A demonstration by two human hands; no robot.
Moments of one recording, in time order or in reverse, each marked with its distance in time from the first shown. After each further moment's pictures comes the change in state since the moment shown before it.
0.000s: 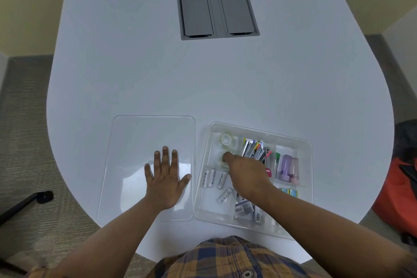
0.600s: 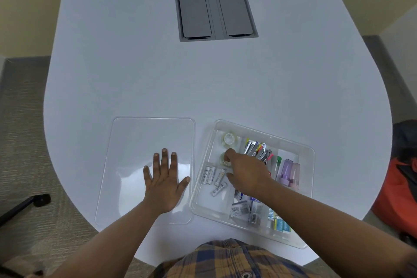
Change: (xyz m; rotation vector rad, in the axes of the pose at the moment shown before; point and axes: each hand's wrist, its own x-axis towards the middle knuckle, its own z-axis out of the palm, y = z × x) left_hand 0.002 -0.002 0.003 0.019 0.025 0.007; right_hand 0.009 0.011 -0.005 0.145 0.007 0.001
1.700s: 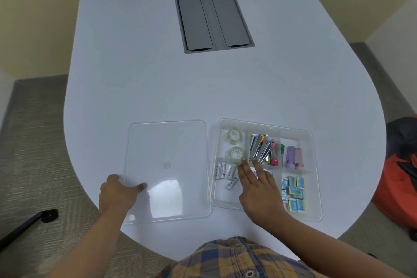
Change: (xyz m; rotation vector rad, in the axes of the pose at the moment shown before) left_hand -0.035 -0.104 -0.072 -0.549 0.107 -0.723; right_hand -0.077 -0.030 0.047 -0.244 0.148 0.101
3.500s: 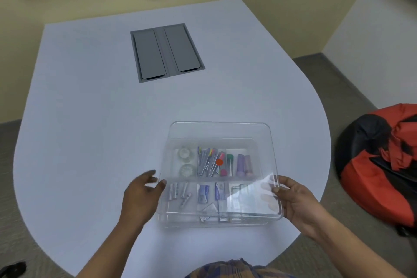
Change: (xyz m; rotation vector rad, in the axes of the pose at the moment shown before) left_hand -0.163 0.141 0.064 -0.199 -0.112 0.526; right_hand -0.080 0.195 -0.038 1.959 -0.011 0.676
